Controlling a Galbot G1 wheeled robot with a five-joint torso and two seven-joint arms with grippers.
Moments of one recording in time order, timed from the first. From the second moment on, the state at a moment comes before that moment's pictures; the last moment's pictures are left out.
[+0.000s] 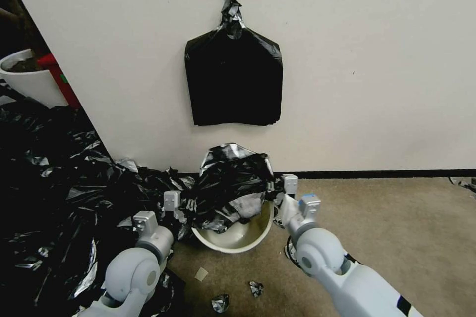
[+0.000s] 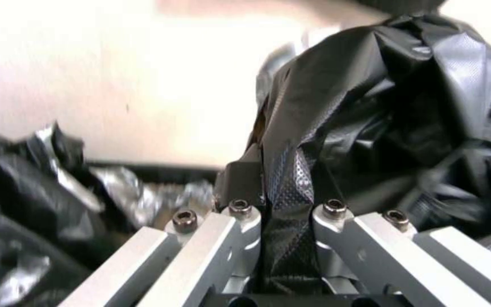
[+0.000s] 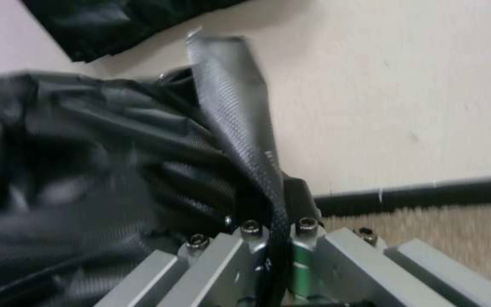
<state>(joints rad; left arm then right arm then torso) 1.43 -1.25 -0.45 -2.05 -0.60 0.32 -0.03 -1.14 1.08 0.01 1.90 0.79 -0.16 0.39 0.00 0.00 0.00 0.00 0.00</state>
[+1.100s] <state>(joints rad) 1.37 -1.29 -0.53 -2.02 -0.68 0.24 -0.05 -1.40 1.02 -0.17 2.07 0.43 -0.10 0.38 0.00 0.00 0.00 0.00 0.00</state>
